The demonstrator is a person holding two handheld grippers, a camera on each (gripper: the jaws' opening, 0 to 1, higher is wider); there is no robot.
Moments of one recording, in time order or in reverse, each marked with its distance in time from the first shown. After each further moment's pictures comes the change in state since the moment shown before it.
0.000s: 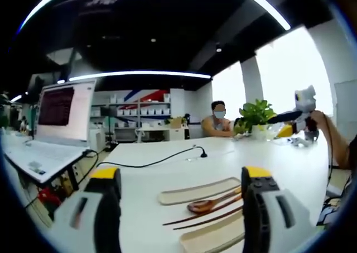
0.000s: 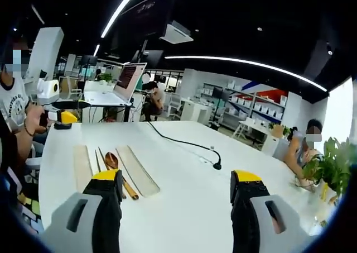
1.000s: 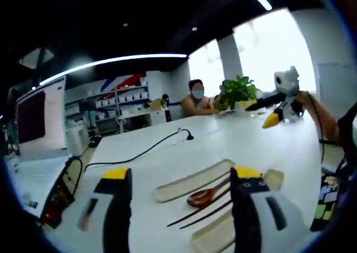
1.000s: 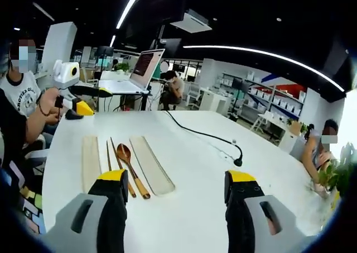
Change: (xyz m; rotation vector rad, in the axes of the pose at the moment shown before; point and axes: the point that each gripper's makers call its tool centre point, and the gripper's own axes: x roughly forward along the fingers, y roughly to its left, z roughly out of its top) left arm 0.030 -0.014 -0.012 0.140 0.194 -0.184; right arm 0.034 0.025 -0.015 -0.020 0.088 0.141
